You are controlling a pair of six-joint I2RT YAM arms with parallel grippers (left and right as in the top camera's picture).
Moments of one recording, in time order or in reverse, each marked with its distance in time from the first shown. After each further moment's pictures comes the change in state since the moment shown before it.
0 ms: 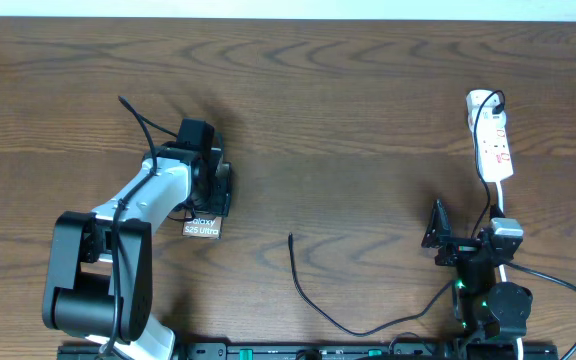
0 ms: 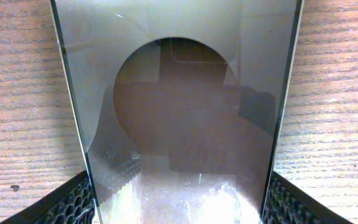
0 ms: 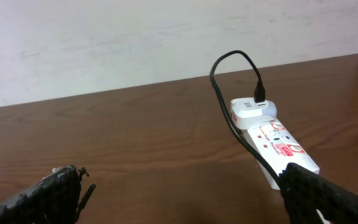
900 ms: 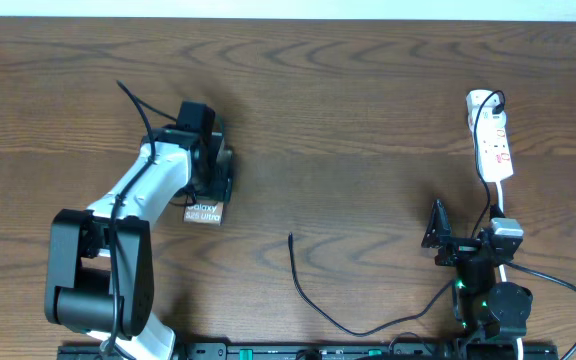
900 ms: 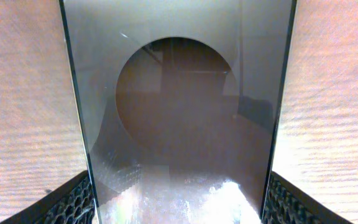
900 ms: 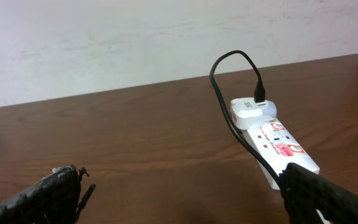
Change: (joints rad) left arm 0.000 0.015 0.142 -0.102 0.007 0.000; right arm 0.000 0.000 0.000 0.000 0.000 0.000
